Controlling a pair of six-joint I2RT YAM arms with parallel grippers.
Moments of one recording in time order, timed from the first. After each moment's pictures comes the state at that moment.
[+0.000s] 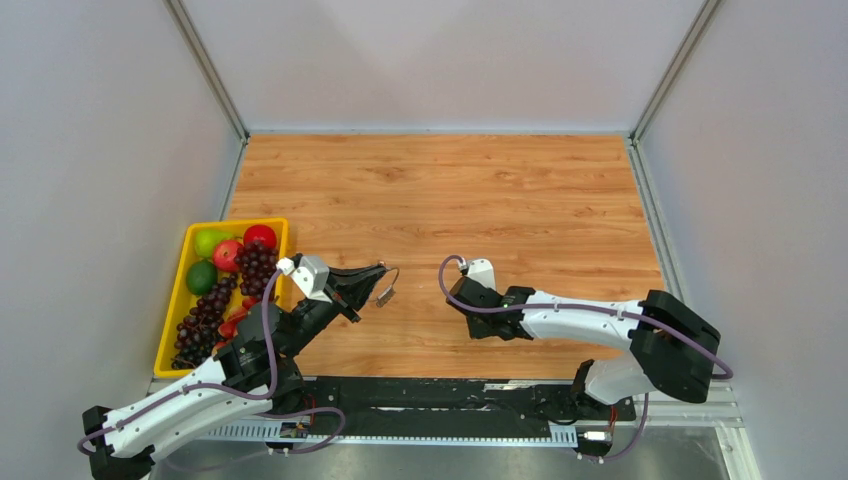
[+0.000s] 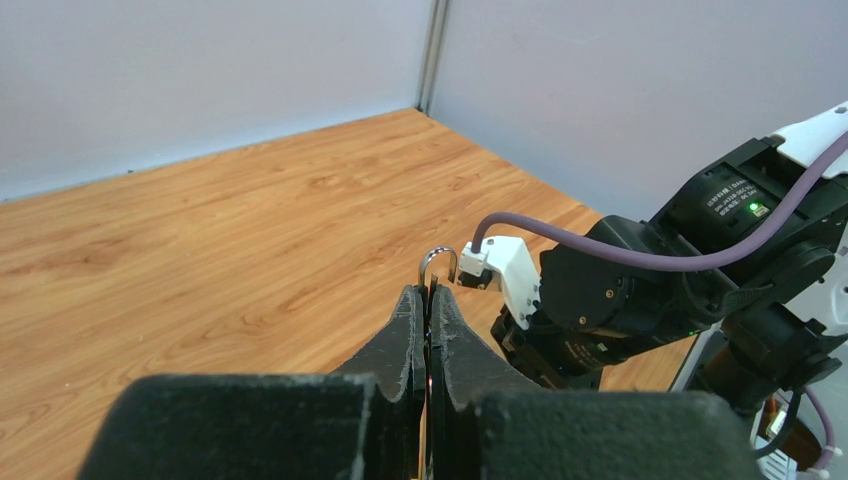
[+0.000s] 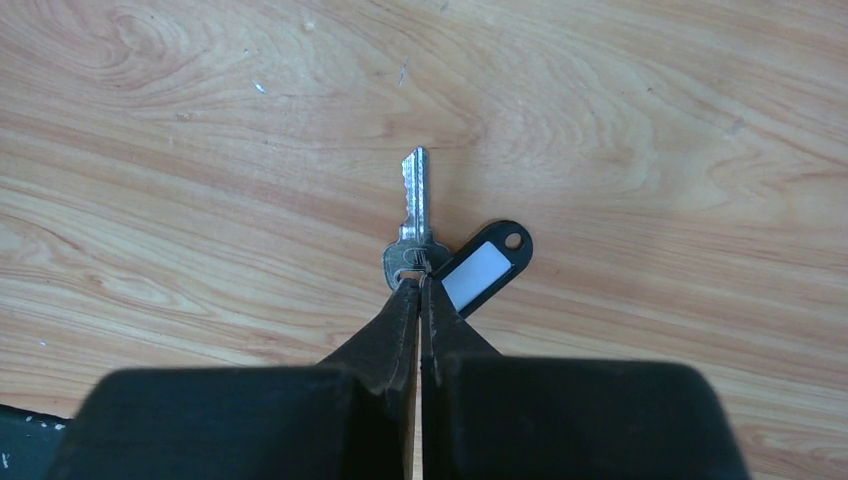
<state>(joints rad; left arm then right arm) -1.03 0.34 0.39 0.17 -0.22 -0.14 1.07 1.39 0.71 -0.49 0.35 0.73</state>
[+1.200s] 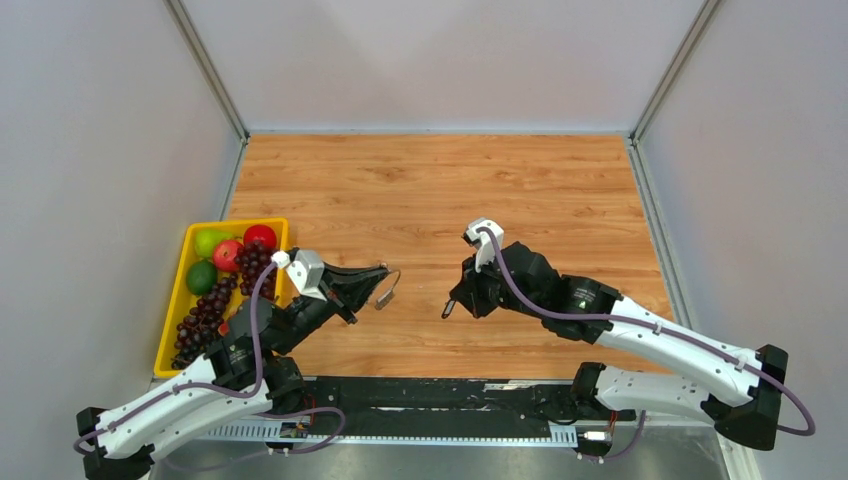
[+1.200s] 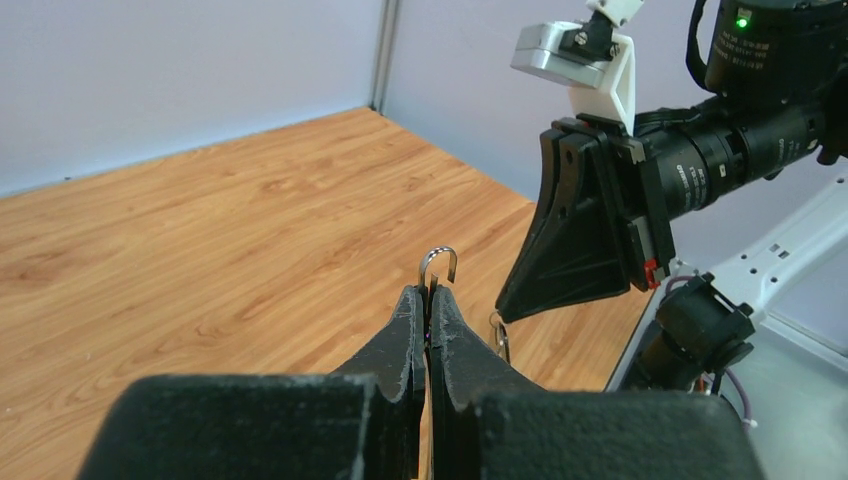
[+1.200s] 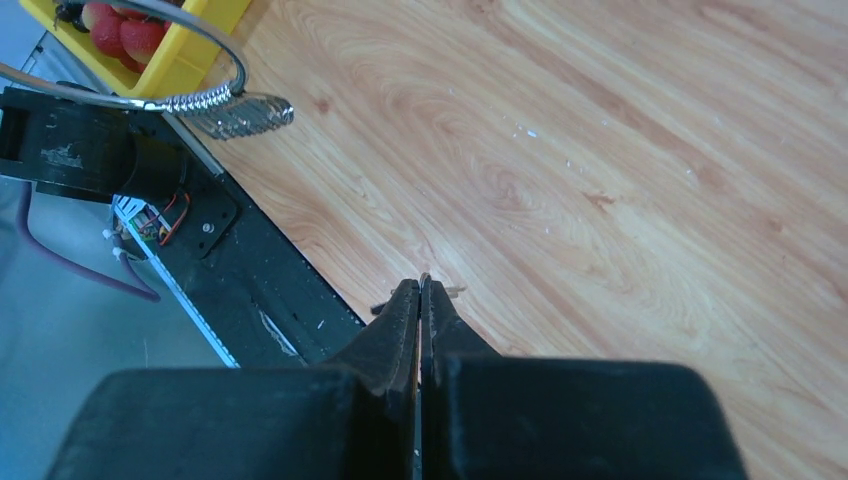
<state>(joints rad) -1.03 0.36 0.48 0.09 -0.15 -0.20 1.06 0.98 0.92 -0.49 0.08 0.45</state>
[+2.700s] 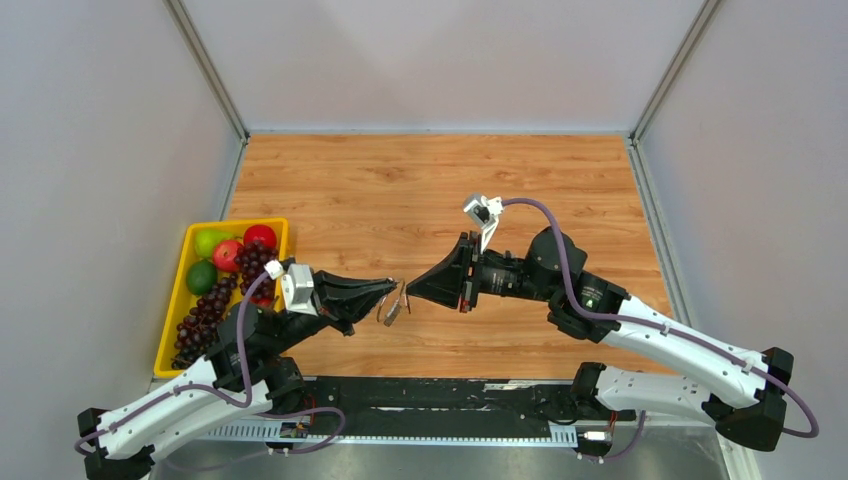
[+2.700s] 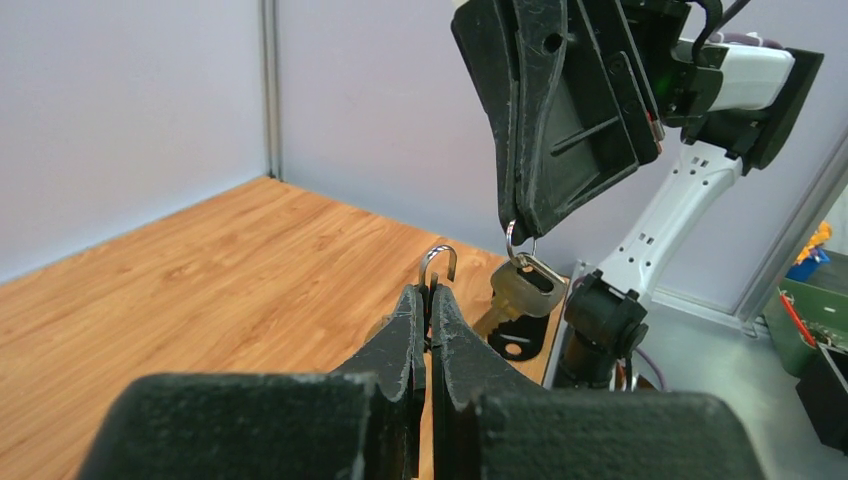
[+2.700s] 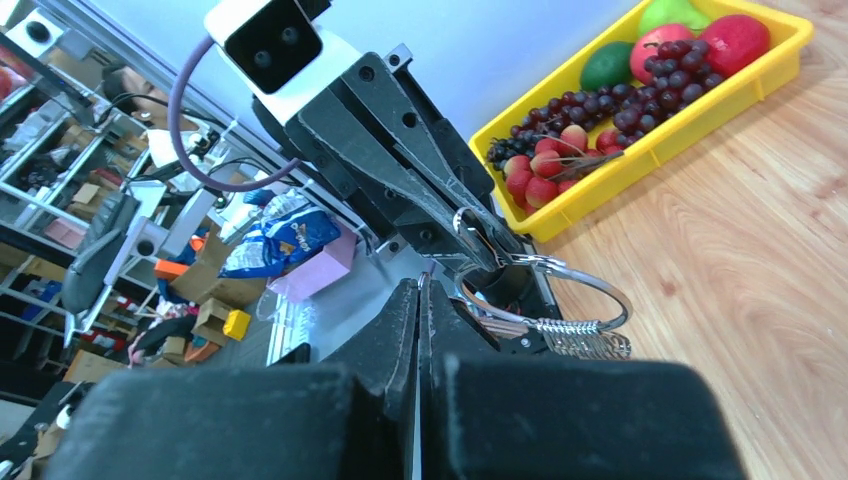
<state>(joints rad) -1.03 0.35 0.46 0.23 0.09 -0.18 1.07 0.97 0.98 0.03 -0.35 0.67</state>
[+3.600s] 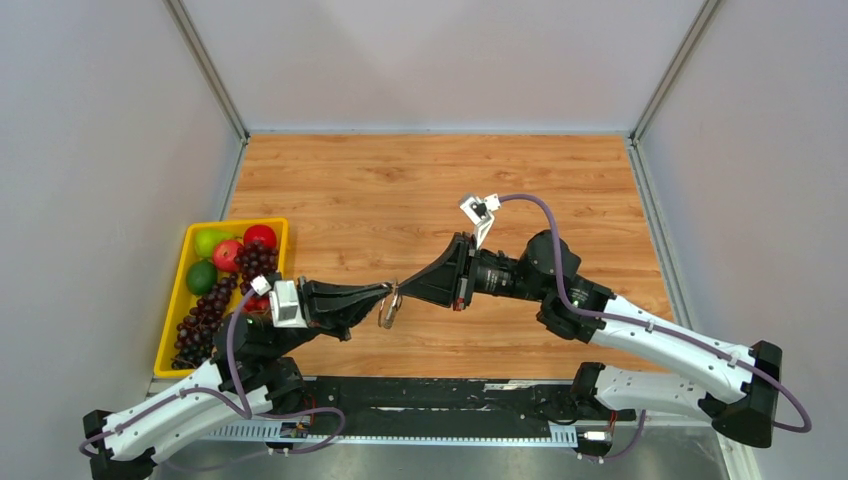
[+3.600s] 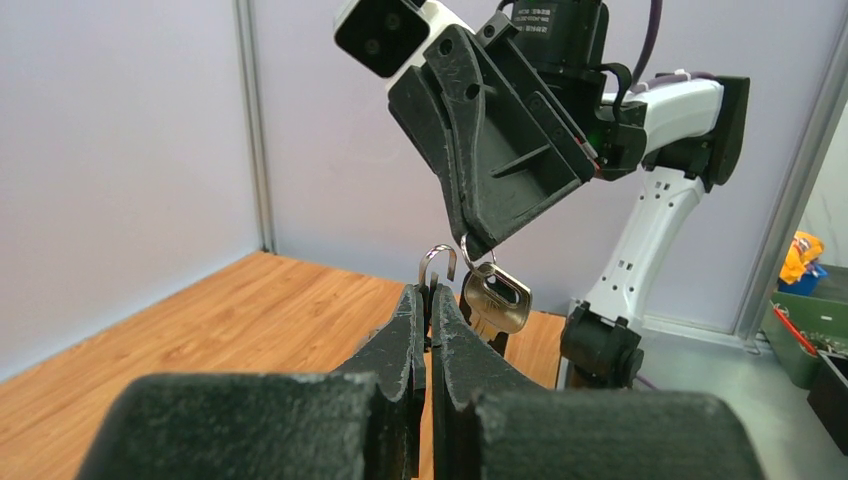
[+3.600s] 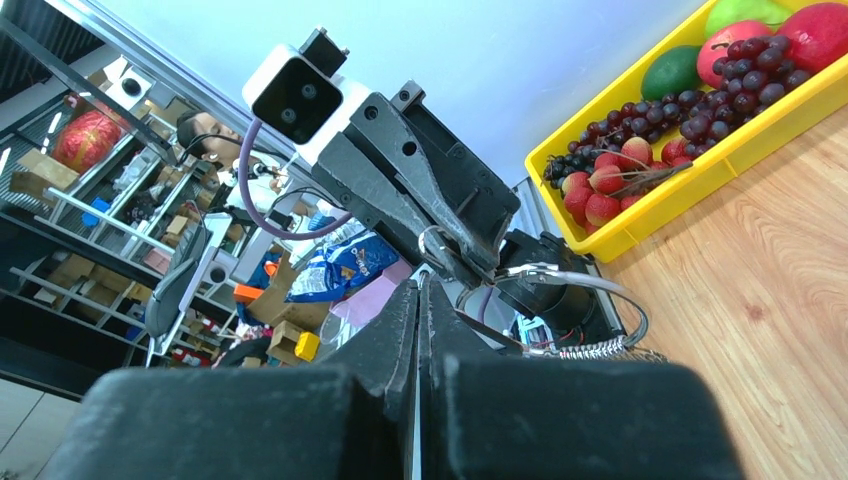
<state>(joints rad) -1.03 0.30 0.38 0.42 0.16 -0.13 1.07 0.99 0.91 0.23 -0.38 0.84</state>
